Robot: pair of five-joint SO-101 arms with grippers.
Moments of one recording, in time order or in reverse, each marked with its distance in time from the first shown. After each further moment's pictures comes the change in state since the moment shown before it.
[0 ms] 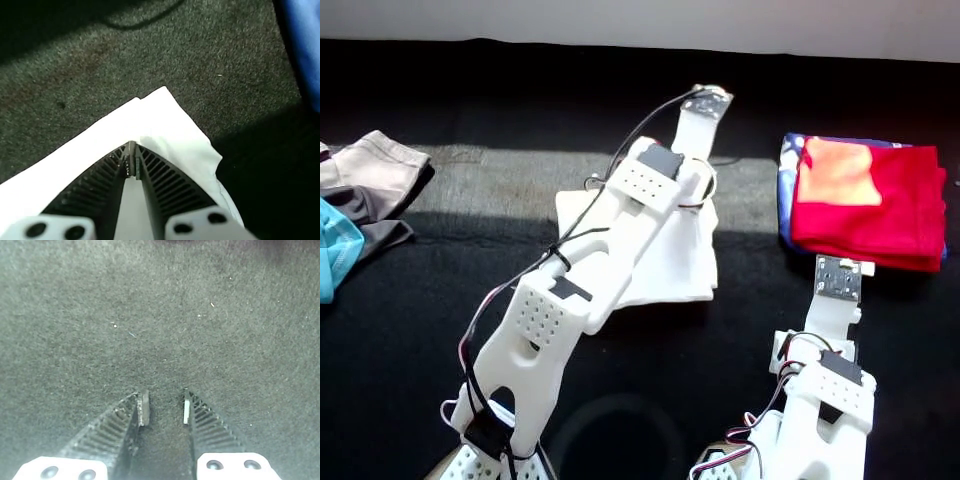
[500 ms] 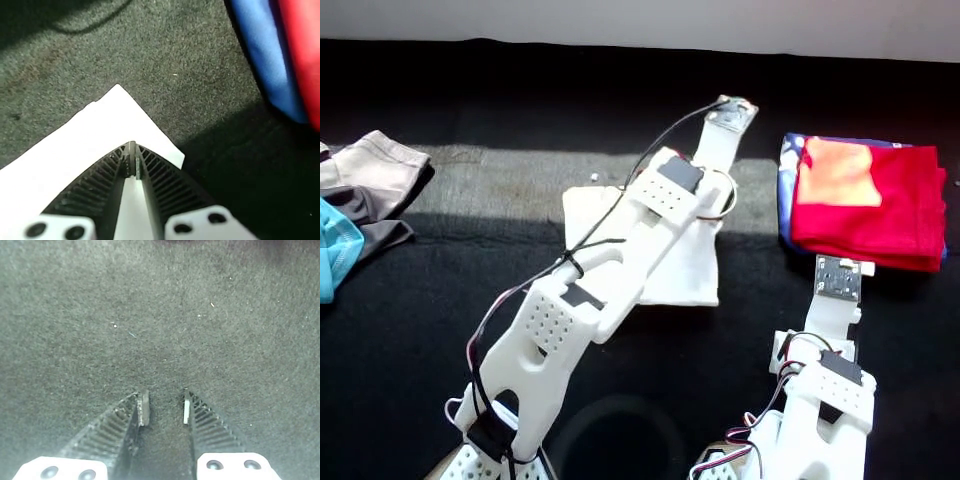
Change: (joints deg) left arm 3.7 -1.7 0.0 1.5 0.3; right arm 0.0 0.0 0.0 0.0 0.0
